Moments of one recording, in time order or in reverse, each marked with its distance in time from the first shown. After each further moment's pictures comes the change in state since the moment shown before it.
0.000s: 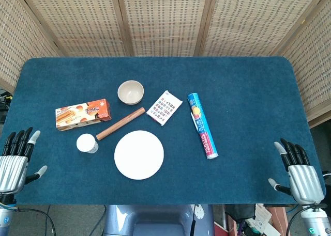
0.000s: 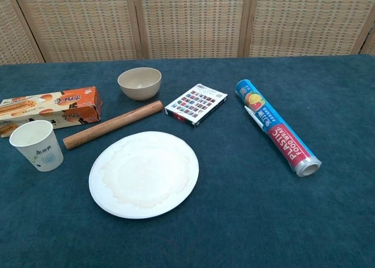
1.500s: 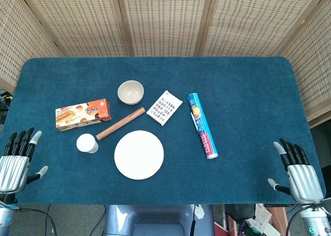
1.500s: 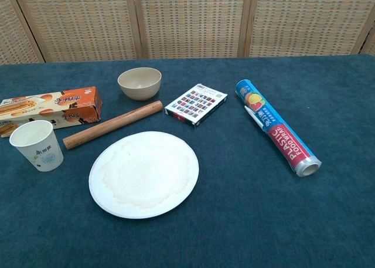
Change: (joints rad) left arm -0.006 -0.007 -0.001 0.004 -0.010 -0.015 0.008; right arm 0.003 0.002 0.002 0.000 0.004 -0.003 0.009
